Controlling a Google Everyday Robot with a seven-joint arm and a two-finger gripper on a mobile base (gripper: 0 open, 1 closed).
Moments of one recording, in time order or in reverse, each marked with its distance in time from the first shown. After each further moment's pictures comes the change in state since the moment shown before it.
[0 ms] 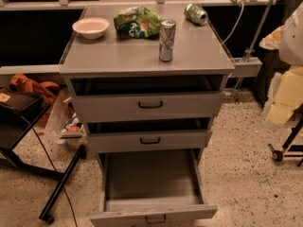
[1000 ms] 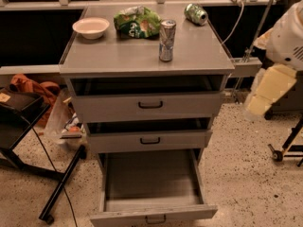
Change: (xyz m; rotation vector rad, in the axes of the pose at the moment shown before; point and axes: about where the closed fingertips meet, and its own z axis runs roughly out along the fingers) arm -0.009 -0.024 0.022 0.030 -0.074 0.092
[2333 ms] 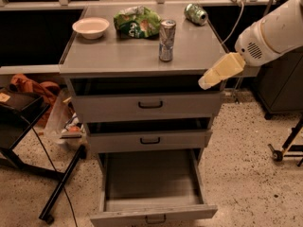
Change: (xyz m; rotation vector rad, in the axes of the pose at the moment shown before) arm -0.043 -0.081 0.078 0.061 -0.283 0.386
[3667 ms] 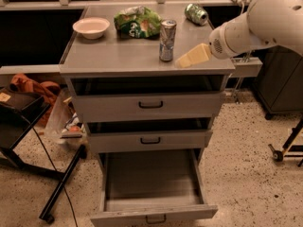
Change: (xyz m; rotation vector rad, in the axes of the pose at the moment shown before) arm -0.052 -0.051 0.076 0.166 -0.149 0.161
